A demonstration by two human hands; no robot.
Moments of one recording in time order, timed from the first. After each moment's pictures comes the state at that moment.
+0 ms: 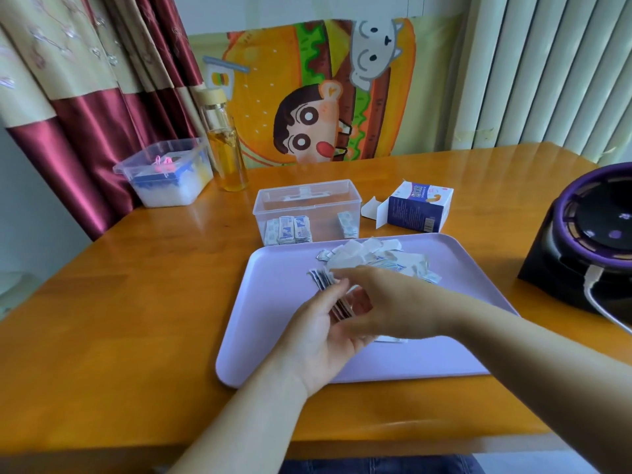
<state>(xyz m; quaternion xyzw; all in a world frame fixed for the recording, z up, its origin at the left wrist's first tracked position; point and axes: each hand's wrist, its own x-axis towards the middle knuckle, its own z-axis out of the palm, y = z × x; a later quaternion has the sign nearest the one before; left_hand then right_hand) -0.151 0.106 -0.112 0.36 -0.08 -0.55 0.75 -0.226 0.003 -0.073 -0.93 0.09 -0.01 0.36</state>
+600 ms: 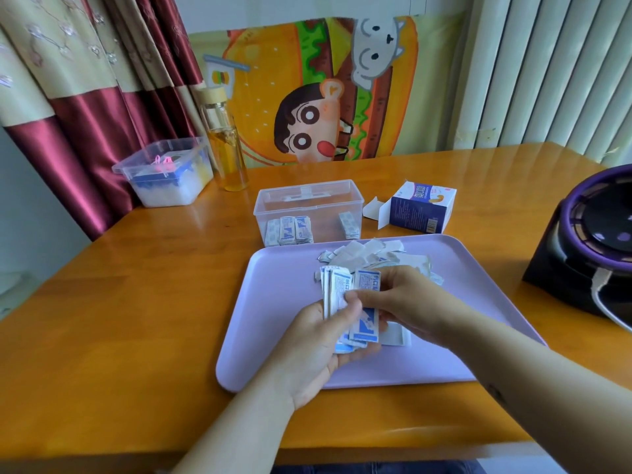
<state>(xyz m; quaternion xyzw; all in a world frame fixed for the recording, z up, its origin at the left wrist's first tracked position) -0.148 0.123 -0.116 0.50 -0.25 -0.47 0.68 -0.222 -0.015 -0.103 -0.75 0.19 -0.09 0.63</state>
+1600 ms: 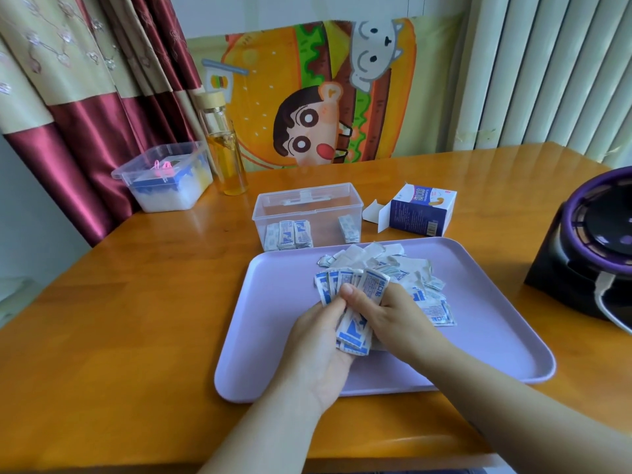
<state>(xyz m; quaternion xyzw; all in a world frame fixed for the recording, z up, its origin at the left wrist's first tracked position) -0.161 0.103 -0.108 0.43 -0.08 -0.44 0.78 -0.215 0.010 -0.122 -0.73 0.19 -0.21 0.62</state>
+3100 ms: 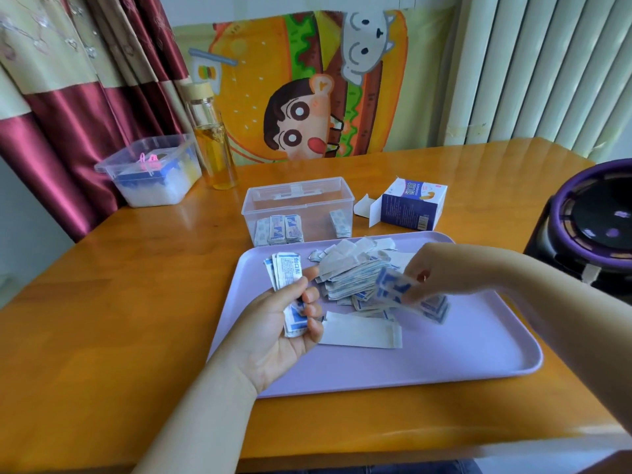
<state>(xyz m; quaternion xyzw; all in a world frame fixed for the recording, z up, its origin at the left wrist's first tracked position) -0.121 0.125 -0.095 0.43 -0.07 -0.51 0.74 -0.240 -0.087 -0.076 -0.96 0.23 0.12 0.15</state>
